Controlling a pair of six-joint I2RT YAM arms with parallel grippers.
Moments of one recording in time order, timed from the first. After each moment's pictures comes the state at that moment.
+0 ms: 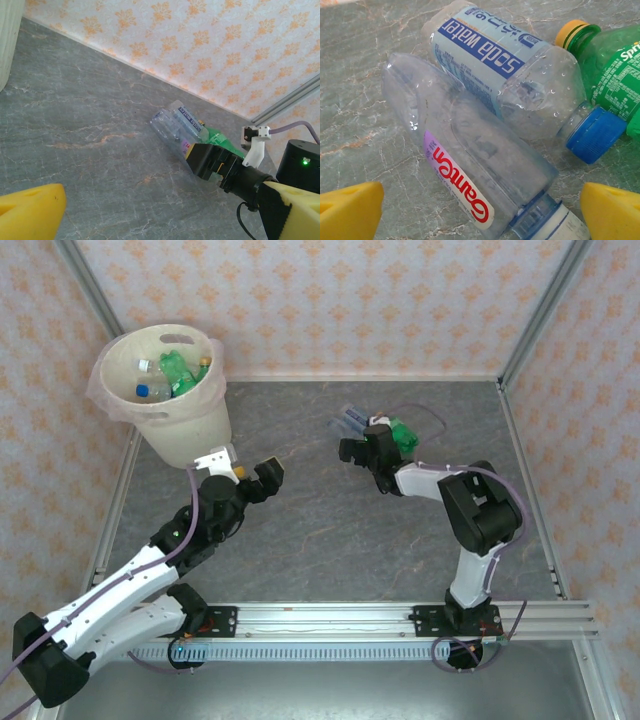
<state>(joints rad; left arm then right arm) -0.65 0.82 0.63 -0.13 -0.39 -0.74 0.47 1.85 0.99 0.22 0.17 0.41</state>
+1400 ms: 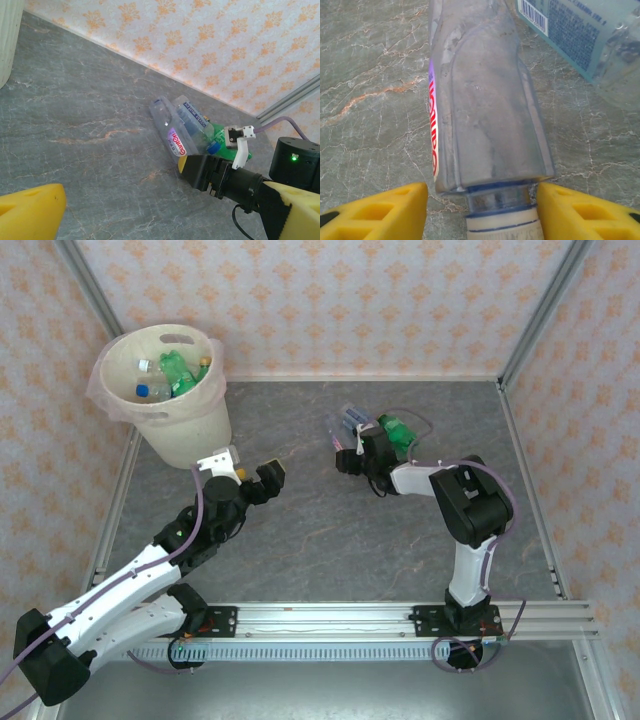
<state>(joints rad) -0.65 0.83 0.61 -0.12 -0.39 -0.74 0.47 1.91 1.01 0.22 -0.07 0.34</state>
